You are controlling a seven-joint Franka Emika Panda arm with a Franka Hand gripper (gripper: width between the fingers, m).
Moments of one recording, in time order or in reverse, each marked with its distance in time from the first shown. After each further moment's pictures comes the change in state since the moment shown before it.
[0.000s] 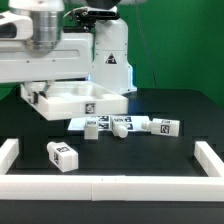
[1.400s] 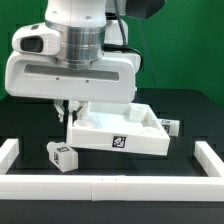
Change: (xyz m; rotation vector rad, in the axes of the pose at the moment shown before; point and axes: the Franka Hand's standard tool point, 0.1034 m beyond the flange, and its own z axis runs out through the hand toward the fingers) arm 0.063 -0.028 0.009 0.004 -0.042 0.304
